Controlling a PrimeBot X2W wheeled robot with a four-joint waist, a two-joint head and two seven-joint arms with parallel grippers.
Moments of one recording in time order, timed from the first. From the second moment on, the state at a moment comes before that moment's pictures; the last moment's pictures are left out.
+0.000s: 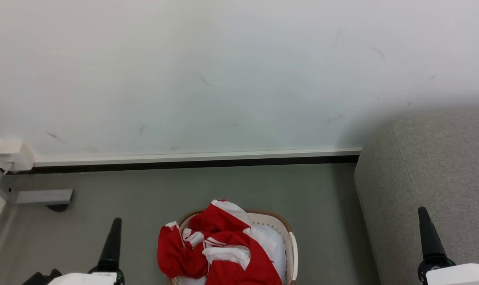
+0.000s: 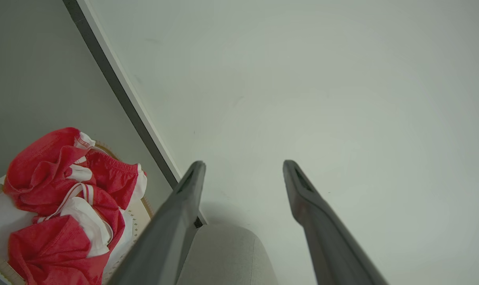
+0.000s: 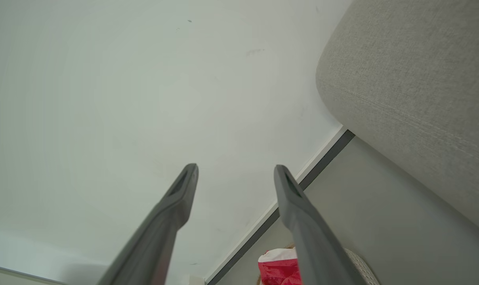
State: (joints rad) left arm -0.07 0.04 0.07 0.27 -1.32 -0.11 0.01; right arm -0.07 -0.03 -0.05 0.22 1.17 0.13 0.01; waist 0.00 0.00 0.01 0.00
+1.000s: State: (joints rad) left arm -0.05 0.04 0.02 0.22 -0.79 -0.08 -0.09; right arm -0.06 -0.04 0.05 0.19 0.67 0.13 -0.09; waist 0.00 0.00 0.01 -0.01
